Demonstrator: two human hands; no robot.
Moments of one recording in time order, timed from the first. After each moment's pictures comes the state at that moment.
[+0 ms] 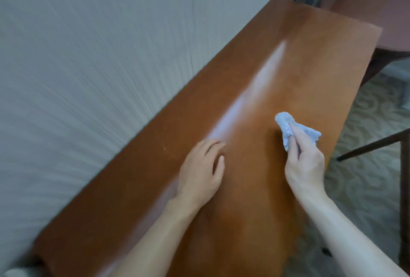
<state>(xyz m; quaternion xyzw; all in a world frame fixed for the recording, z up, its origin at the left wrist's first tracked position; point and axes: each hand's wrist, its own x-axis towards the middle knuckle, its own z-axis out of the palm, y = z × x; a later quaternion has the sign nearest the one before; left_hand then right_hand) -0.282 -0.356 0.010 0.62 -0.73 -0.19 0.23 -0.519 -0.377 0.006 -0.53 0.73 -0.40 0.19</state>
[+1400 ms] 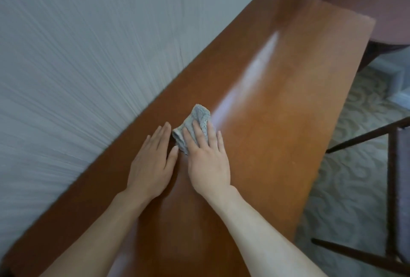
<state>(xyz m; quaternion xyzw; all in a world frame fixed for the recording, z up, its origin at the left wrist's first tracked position) -0.195 -0.380 -0.029 0.66 -0.73 -0.14 0.09 -0.358 -0.388 -0.027 -0.79 0.60 -0.08 0.11</state>
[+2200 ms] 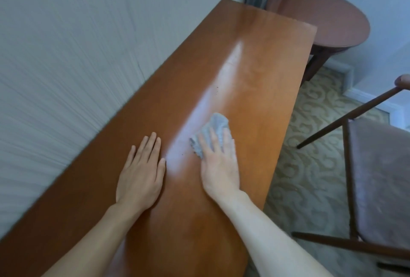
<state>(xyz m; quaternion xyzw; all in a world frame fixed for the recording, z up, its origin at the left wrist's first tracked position) -0.250 -0.382 -0.038 0.63 -0.77 -0.07 0.05 -0.456 -0.380 -0.019 -0.70 0.70 -0.09 0.10</state>
